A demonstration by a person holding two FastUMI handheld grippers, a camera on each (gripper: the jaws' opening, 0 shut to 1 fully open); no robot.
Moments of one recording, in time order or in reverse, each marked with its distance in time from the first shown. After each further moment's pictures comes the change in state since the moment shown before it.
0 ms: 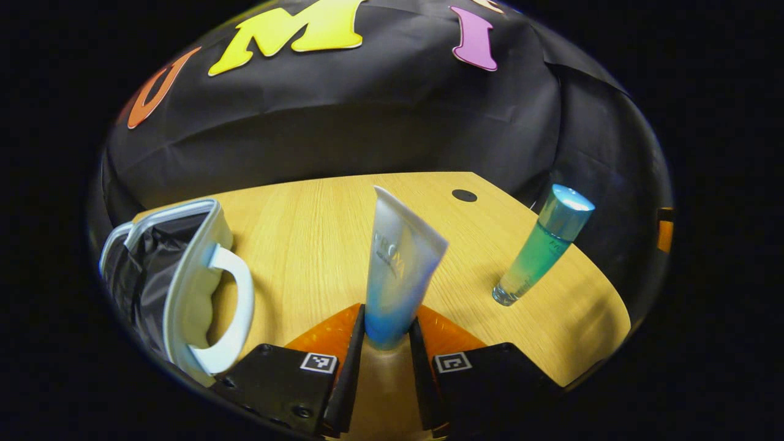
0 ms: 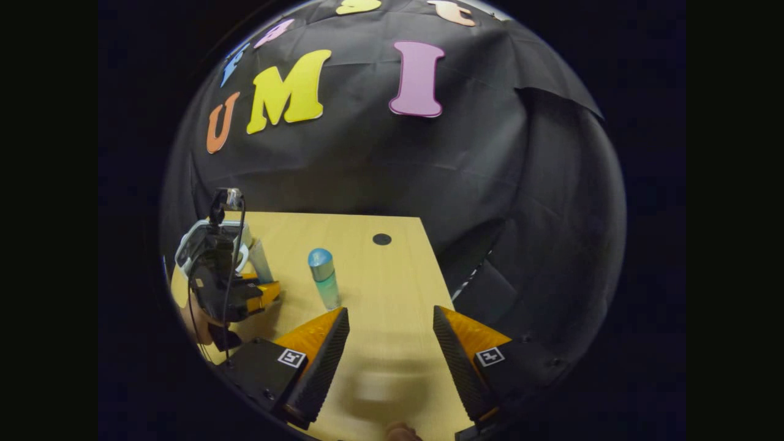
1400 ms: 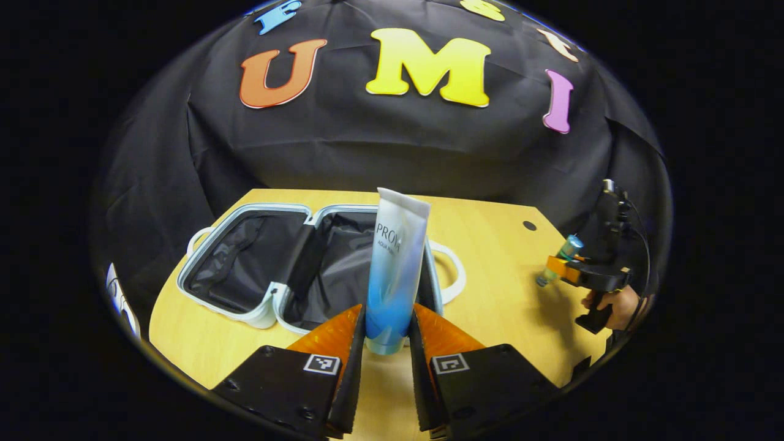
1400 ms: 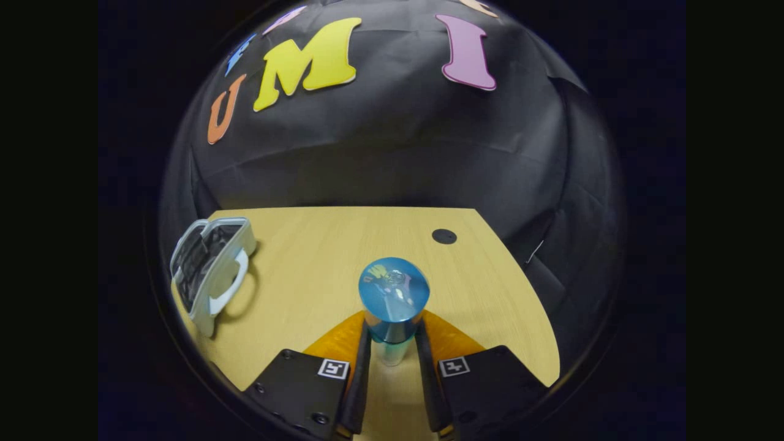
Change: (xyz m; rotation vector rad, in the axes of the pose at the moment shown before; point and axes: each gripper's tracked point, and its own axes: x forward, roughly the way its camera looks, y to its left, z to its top) left arm -0.223 0.207 -0.012 -0.194 0.049 0.289; right arm 0.116 0.131 -0.017 0.013 -0.016 0.072
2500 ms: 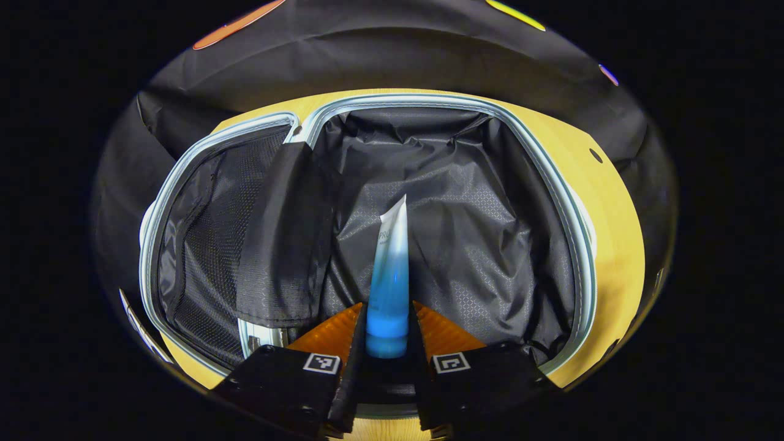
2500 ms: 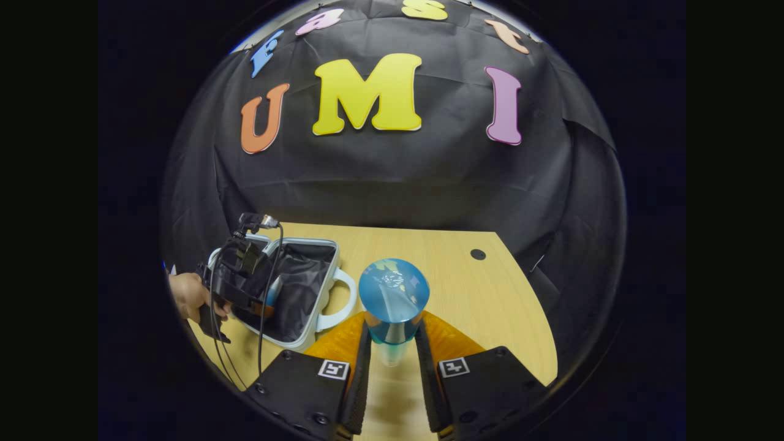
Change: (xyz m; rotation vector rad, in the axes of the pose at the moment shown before) left arm 0.134 0.060 -0.068 0.066 0.483 0.000; right arm -0.145 0.158 0.036 -0.012 -0.026 0.040
